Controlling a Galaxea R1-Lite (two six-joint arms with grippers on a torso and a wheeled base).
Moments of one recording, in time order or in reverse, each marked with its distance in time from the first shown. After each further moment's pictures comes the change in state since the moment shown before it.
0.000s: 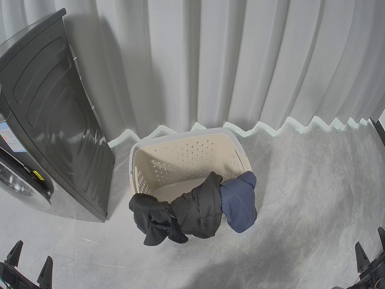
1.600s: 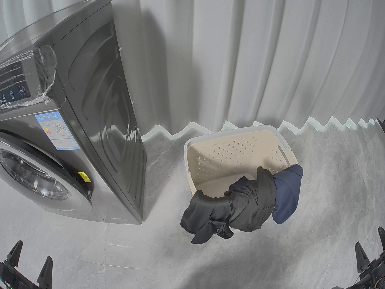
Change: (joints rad) left arm 0.000 0.000 0.000 0.000 0.000 -0.002; right arm 0.000 0.000 0.000 0.000 0.000 0.000
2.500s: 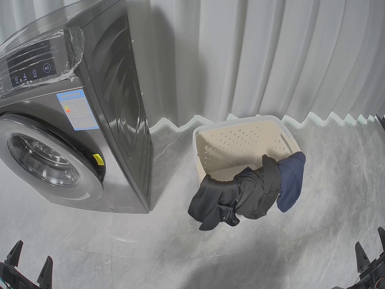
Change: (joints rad) left arm 0.000 0.000 0.000 0.000 0.000 0.002; right arm 0.000 0.000 0.000 0.000 0.000 0.000
